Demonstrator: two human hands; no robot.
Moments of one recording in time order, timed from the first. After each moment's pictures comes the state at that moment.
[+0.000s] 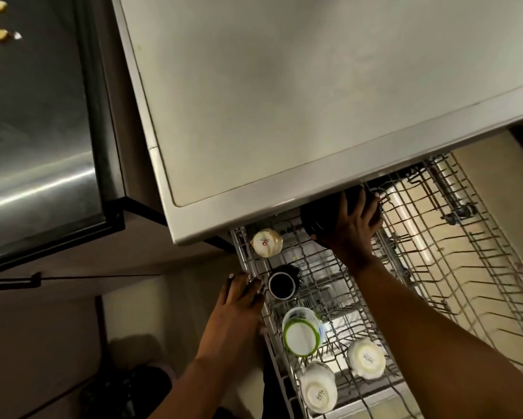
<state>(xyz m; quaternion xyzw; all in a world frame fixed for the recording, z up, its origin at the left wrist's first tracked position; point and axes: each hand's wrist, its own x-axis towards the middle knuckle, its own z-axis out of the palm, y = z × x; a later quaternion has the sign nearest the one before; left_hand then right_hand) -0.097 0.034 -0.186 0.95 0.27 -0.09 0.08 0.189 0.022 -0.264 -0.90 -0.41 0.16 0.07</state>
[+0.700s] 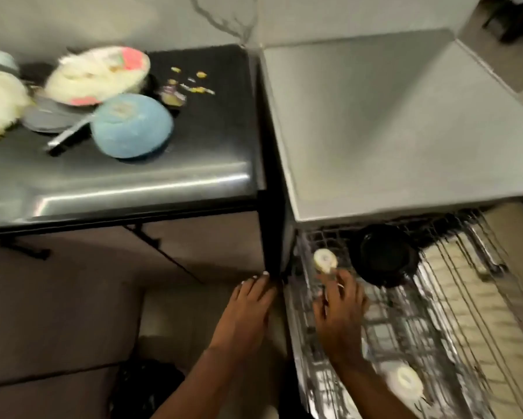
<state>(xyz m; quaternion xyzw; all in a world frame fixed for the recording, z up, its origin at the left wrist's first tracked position) -0.217 0.025 -0.131 0.92 0.38 0.04 0.12 -0.031 -0.045 -0.148 -0.81 -0.52 0.03 0.28</state>
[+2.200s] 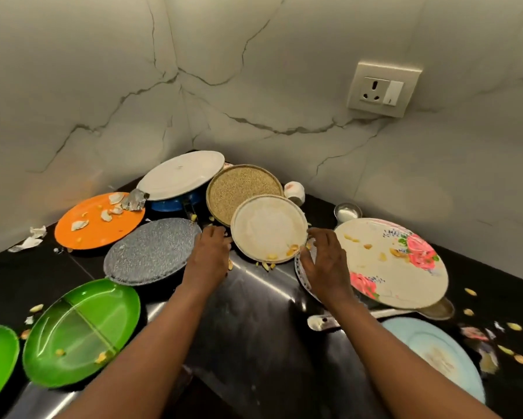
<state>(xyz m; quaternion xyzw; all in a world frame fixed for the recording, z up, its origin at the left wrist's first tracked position) -0.689 0.465 0.051 0.56 0.79 0.25 0.05 -0.457 0.534 0.036 -0.49 -0.78 0.14 0.37</state>
